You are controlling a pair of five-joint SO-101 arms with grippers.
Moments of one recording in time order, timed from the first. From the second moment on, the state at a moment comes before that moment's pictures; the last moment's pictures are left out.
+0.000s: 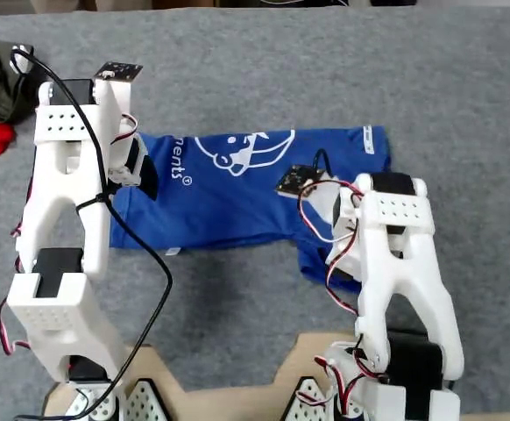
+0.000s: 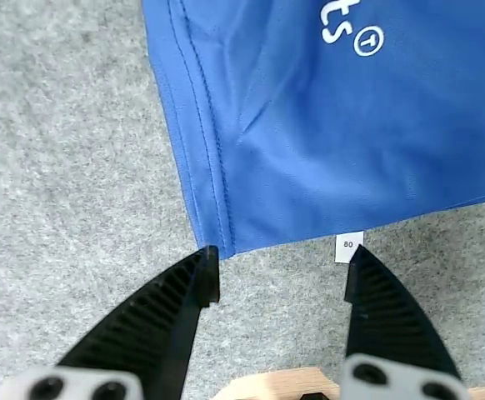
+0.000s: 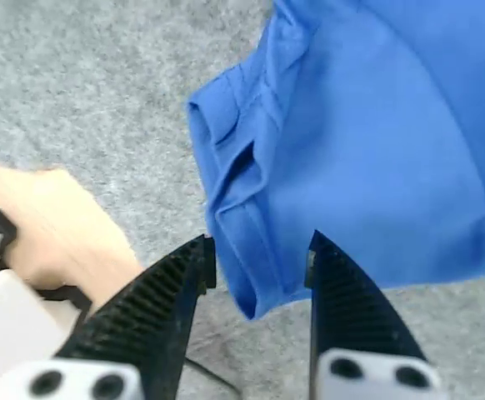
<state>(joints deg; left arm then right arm) -5.5 16.2 -19.8 99.3 -19.2 2.5 -15.1 40.0 78.2 54.2</state>
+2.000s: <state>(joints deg) -5.5 16.2 -19.8 99.3 -19.2 3.1 -12.7 54.2 60.7 67.9</state>
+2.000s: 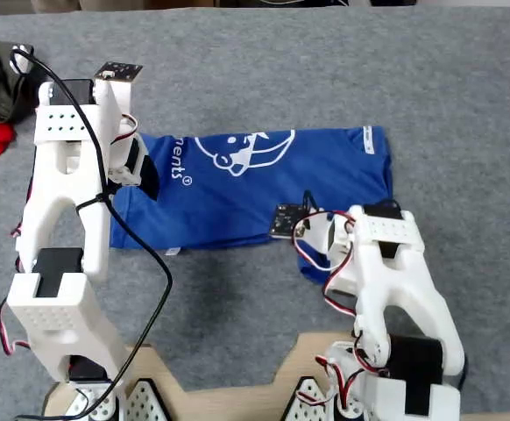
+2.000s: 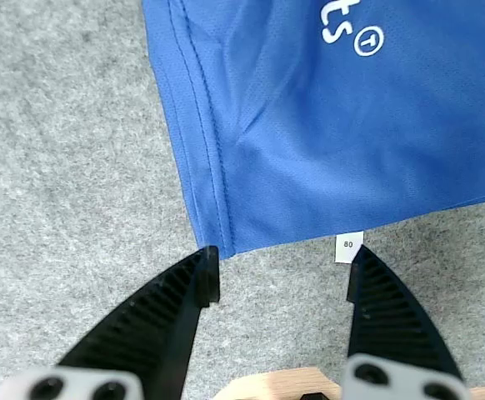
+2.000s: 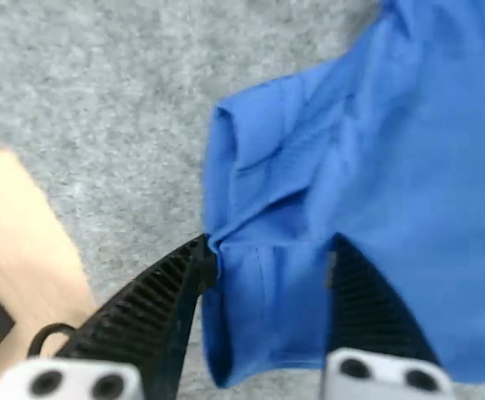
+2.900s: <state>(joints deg) -5.5 16.1 -26.9 99.6 -20.3 4.5 -11.9 38.4 69.1 60.9</state>
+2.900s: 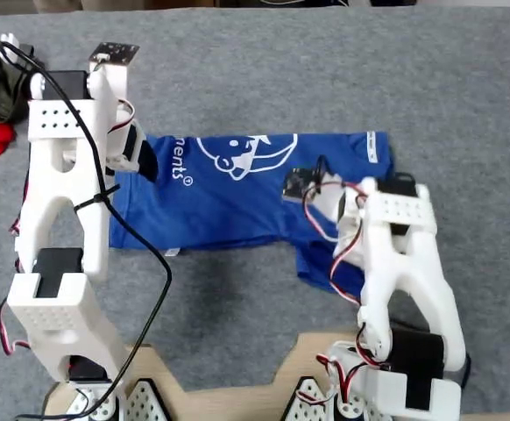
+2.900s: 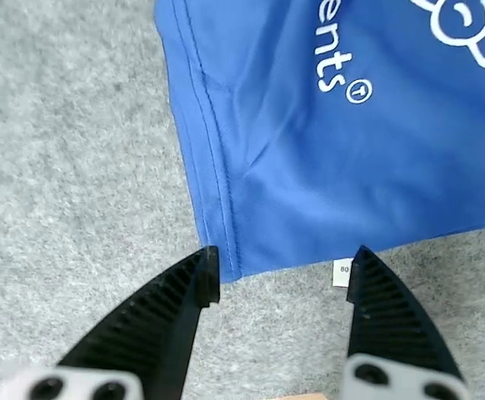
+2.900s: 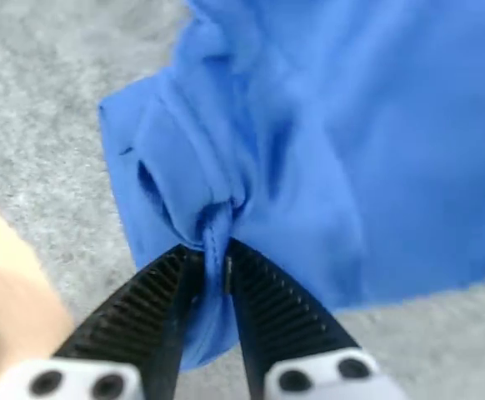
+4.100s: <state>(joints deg) -5.1 16.1 -27.1 99.6 -21.2 3.9 24.3 -7.6 80.3 66.5</state>
